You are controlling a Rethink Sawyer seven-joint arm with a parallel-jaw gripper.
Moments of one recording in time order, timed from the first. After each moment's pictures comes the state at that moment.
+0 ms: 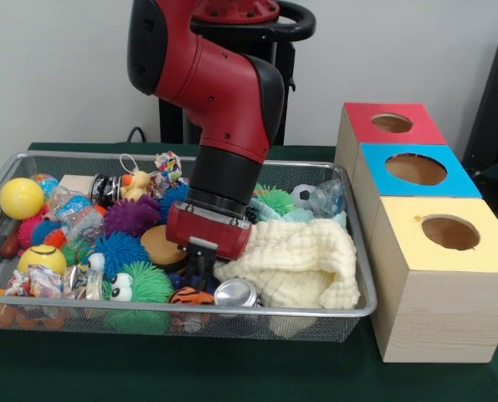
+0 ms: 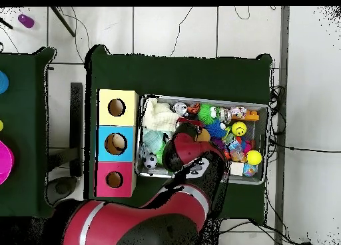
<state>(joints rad) 0.00 -0.15 -0.44 1.46 -0.22 -0.36 2.15</state>
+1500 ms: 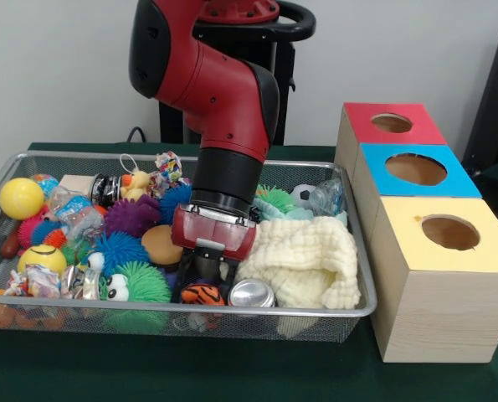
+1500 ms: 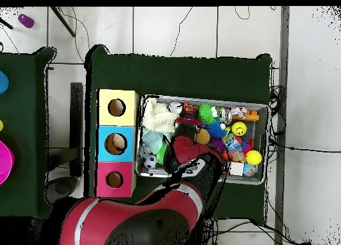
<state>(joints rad) 0.03 -0.11 -0.48 1.46 -0.22 -0.52 2.15</state>
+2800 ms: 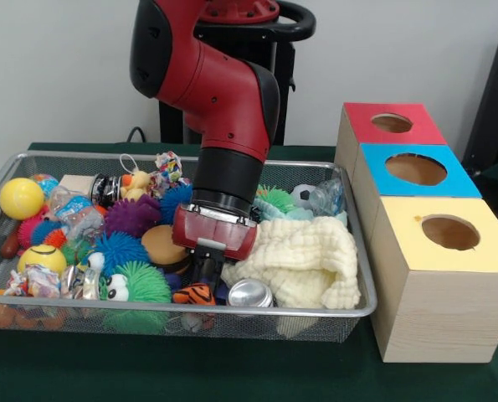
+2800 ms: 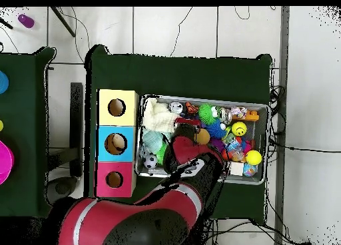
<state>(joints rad) 0.03 -0.10 -0.49 1.46 -0.22 -0.53 2.15</state>
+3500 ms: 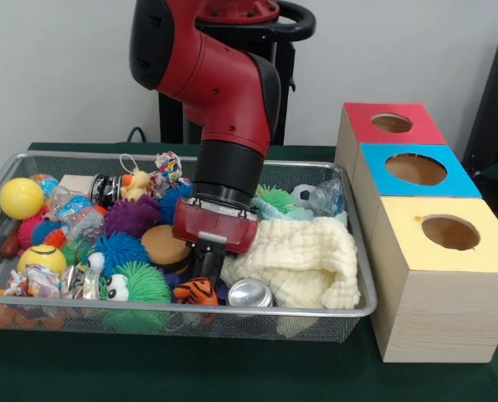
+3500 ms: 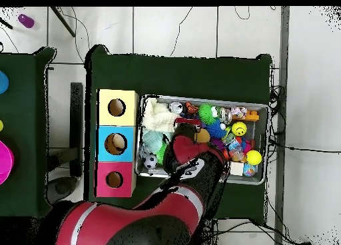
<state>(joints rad) 0.03 -0.16 -0.47 1.46 -0.30 -0.46 2.15</state>
